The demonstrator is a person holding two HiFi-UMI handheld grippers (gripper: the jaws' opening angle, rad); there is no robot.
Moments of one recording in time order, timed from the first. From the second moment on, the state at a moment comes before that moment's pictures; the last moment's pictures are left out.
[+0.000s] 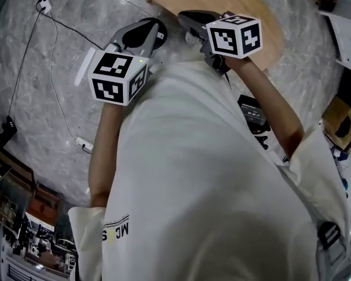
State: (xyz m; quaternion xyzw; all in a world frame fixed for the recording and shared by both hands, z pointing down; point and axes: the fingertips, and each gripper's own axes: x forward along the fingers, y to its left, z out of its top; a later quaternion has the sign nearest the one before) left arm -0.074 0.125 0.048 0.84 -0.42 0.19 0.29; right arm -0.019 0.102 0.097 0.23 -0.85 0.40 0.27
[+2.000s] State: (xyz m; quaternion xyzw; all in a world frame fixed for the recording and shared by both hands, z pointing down) left arm -0.115 0.146 -0.041 0.84 -0.47 0.13 0.24; right arm -0.090 0.128 -0.018 0.35 -0.89 0.25 0.15
